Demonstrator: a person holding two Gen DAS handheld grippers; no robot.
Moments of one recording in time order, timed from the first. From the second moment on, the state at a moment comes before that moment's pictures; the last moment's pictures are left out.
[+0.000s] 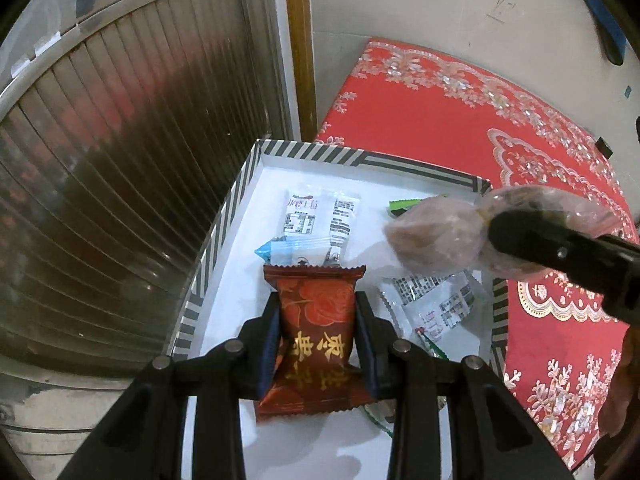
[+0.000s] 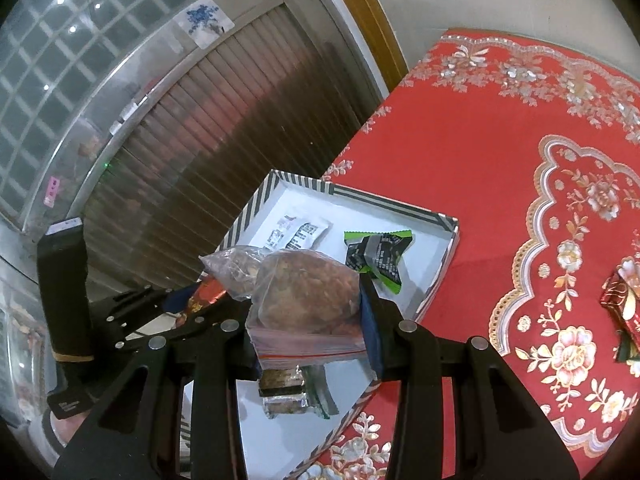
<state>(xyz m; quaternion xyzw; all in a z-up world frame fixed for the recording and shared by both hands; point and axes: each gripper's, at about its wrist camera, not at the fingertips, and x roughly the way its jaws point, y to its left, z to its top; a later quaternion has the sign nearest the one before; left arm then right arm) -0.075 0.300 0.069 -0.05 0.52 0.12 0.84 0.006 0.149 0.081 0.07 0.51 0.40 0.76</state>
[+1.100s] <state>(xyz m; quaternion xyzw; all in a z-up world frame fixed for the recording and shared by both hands) -0.074 0.317 0.068 -0.09 0.53 0.14 0.83 -0.015 0.164 0.062 -0.01 0.52 0.43 0.74</state>
